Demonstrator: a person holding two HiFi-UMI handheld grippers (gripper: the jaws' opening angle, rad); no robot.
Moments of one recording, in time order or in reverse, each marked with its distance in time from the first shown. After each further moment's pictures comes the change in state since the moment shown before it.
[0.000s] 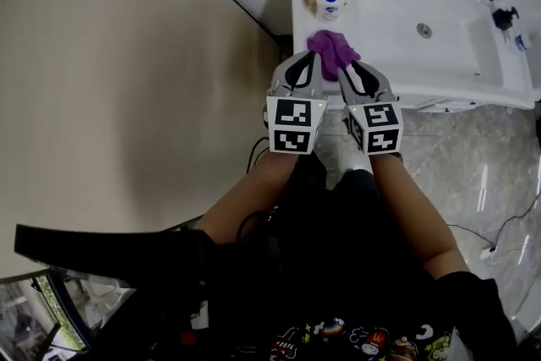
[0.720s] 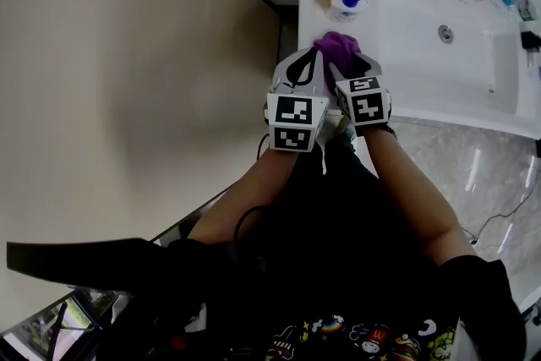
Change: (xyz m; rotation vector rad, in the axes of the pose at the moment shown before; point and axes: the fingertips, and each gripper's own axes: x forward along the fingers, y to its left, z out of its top) left arm 0.094 0.055 -0.060 -0.138 0.169 0.030; right arm 0.146 -0.034 -0.090 0.009 0.439 0.075
